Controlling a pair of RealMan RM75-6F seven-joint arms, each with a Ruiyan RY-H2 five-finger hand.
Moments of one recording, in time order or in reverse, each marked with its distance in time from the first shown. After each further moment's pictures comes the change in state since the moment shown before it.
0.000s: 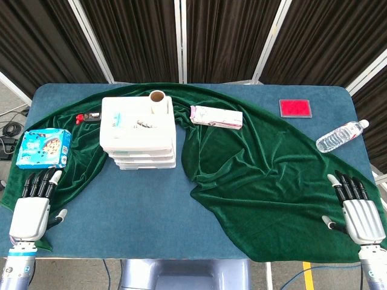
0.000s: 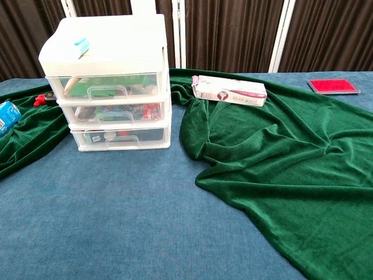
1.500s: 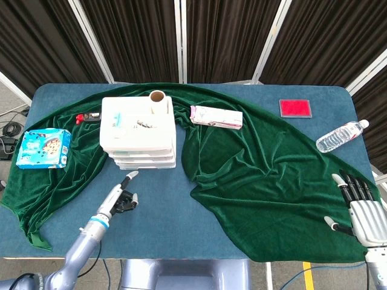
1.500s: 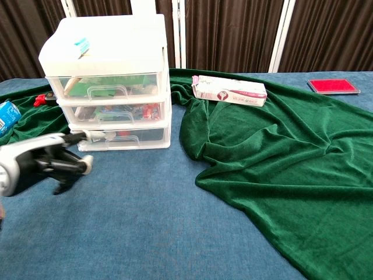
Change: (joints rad) left arm -0.362 -0.242 -0.182 -0.068 -0.627 -0.650 -0.591; right arm -0.010 0.052 -0.007 -0.015 -0.033 0.026 0.133
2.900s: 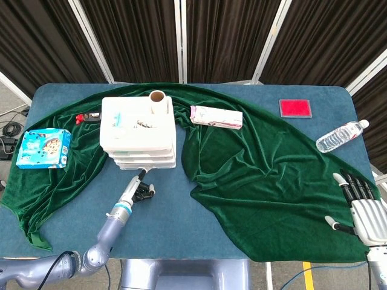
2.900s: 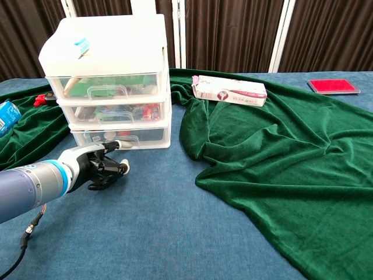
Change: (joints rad) left arm -0.159 -0.235 -0.102 0.280 -0.258 -0.052 0.113; right arm 0.007 0.006 -0.001 0.013 -0.001 -0.013 0.036
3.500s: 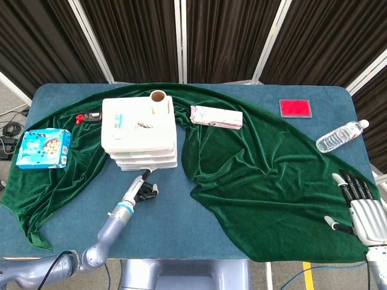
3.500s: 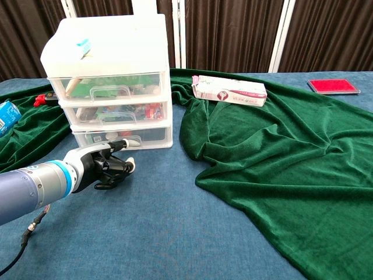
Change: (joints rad) left arm 0.024 -0.003 -0.004 0.030 0.127 -0.087 -0.132; right arm 0.001 -0.002 0.000 -0.001 0.005 -0.004 -0.008
